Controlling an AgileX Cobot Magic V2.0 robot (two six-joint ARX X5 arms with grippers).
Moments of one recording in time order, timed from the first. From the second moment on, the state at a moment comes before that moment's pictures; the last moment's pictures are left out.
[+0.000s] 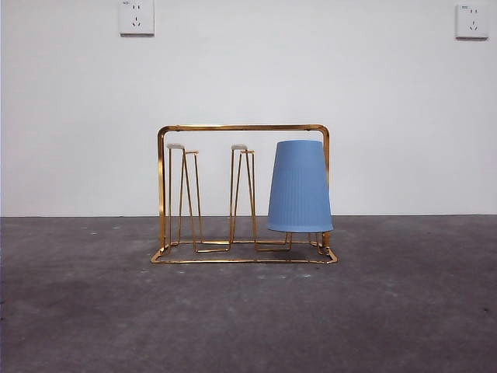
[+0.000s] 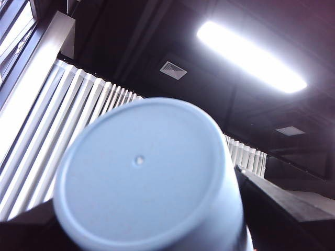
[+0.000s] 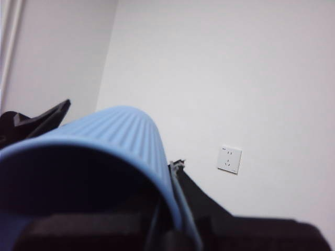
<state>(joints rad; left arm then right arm) -0.93 1.47 1.49 0.84 0.59 -0.92 0.89 0.87 1.39 -0.13 0.02 -0.27</state>
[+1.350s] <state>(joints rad) -0.75 1.21 1.49 -0.07 0.28 -0.44 0.89 0.61 1.39 -0.75 0.27 -0.27</state>
